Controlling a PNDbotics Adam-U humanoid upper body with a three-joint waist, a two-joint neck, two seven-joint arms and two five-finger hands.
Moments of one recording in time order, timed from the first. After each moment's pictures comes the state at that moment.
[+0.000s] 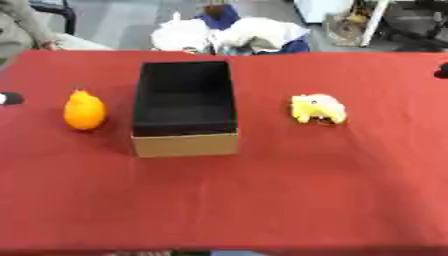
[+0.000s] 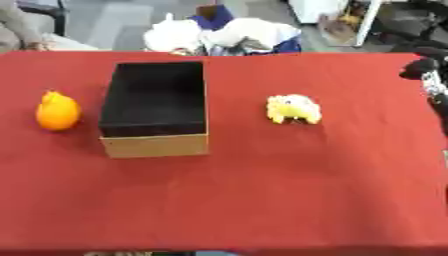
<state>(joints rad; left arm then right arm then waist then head) -0.60 0.86 -0.07 -1.18 -0.64 -0.38 -0.11 -0.37 -0.43 -0.29 -1.32 -0.04 -0.44 0.21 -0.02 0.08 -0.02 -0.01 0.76</state>
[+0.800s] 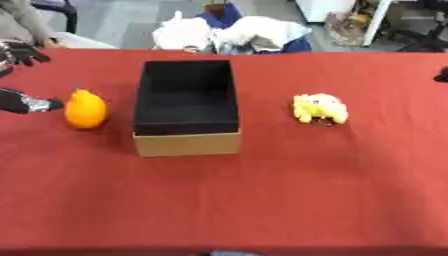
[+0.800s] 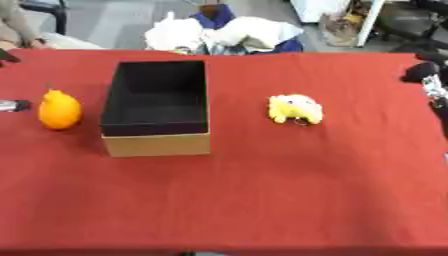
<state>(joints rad) -0.75 0.69 -0.09 -0.87 -0.87 -0.44 -0.16 -0.37 -0.43 -0.28 -1.31 -0.05 -0.45 0.22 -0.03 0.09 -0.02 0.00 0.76</state>
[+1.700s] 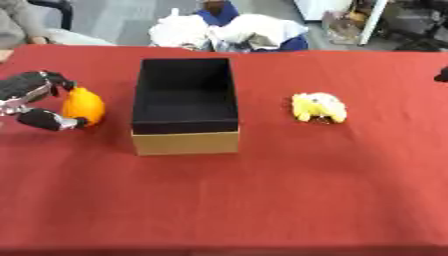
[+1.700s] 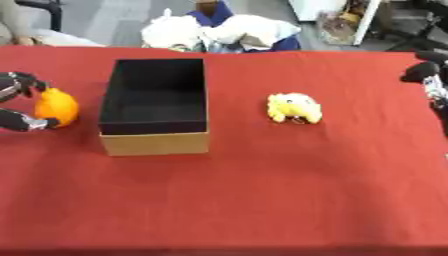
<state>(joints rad) -0.77 0.61 -0.09 -0.77 -1.01 -0.43 -0.16 -0.38 -0.43 -0.28 -1.31 -0.05 -0.45 0.23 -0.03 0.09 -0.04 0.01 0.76</state>
